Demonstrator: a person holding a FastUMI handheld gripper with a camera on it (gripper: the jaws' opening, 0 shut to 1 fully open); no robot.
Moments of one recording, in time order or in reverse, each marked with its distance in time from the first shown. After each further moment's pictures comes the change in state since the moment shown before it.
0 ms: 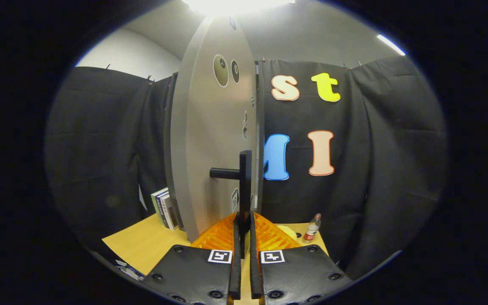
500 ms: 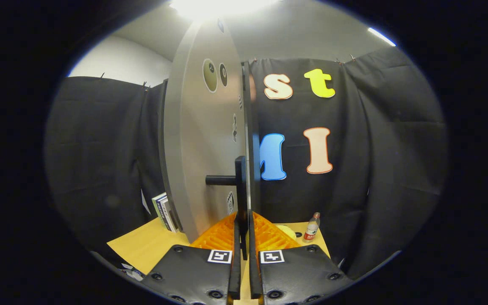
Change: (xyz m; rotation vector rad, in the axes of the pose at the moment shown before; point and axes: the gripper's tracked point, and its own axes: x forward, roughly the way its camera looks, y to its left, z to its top) arm -0.011 0.019 -0.003 0.087 0.008 0.063
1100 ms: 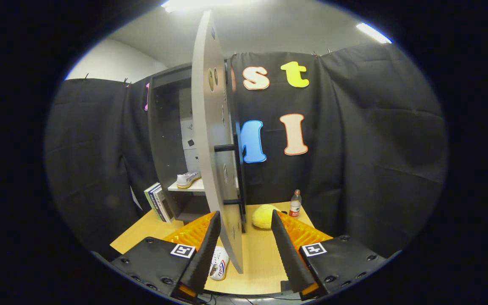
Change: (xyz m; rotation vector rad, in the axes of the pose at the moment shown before) arm -0.082 0.005 -0.025 0.032 0.075 -0.197
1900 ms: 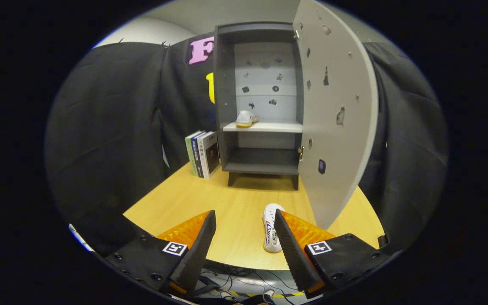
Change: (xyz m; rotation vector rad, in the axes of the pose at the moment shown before) arm 0.027 0.208 -0.216 -0.133 0.274 0.205
